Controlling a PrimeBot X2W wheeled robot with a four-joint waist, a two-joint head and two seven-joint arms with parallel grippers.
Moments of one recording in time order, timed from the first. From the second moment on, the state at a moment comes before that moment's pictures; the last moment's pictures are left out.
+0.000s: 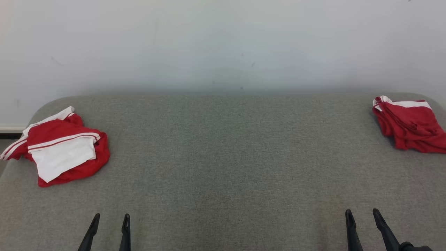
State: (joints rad) left arm 0.09 0.14 -0.03 0.11 -0.16 -0.11 -0.26; right arm 0.20 -0.05 -0.02 0.00 0.17 0.13 -0.17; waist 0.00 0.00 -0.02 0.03
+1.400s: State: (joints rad) left arm 0.08 0.19 -0.02 0.11 -0.20 -0.06 -0.25; right arm 0.18 -0.05 0.02 0.06 0.20 0.13 -0.20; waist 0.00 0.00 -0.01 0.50
